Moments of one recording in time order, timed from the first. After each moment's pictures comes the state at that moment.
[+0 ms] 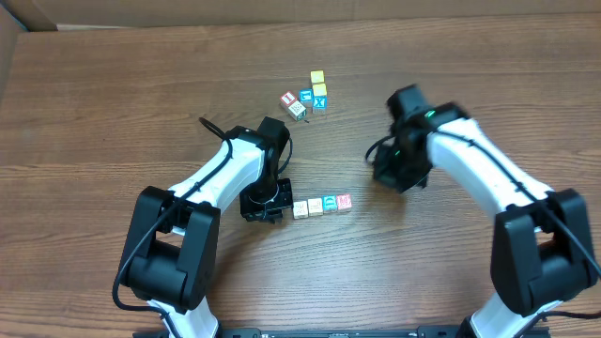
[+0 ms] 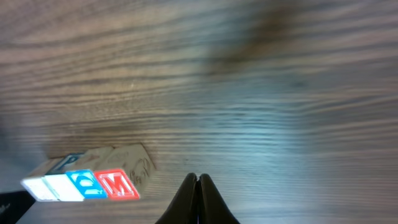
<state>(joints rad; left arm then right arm) -0.36 1.87 1.17 -1.04 0.18 -0.50 0.37 1.83 1.26 -0.94 -0.23 0.57</state>
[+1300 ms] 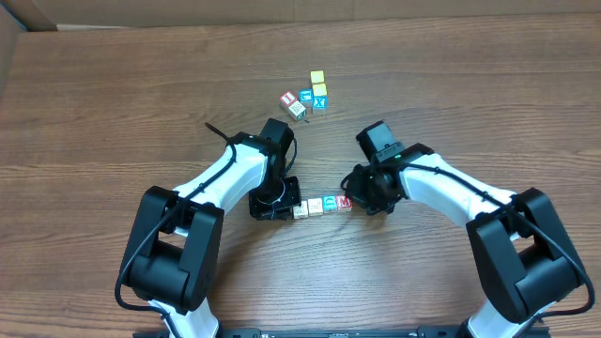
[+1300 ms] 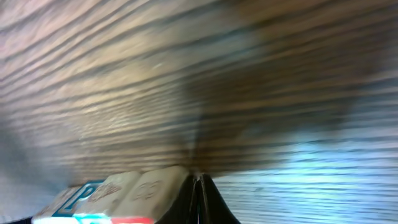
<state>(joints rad) -0.38 1.87 1.13 -0.90 0.25 -0.52 0.50 1.83 1.05 -0.58 -0.28 0.88</state>
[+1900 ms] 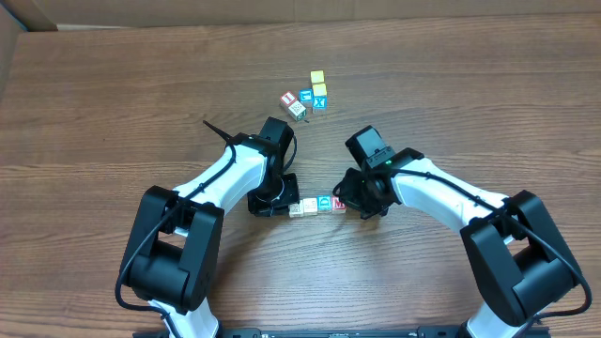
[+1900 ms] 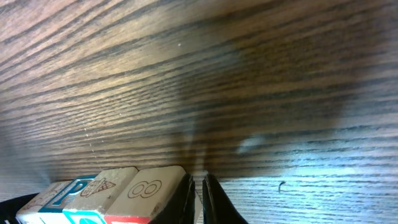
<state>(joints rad) -0.38 1.87 1.12 -0.84 0.19 -0.53 0.55 1.83 1.05 -0.57 -0.24 0.92</state>
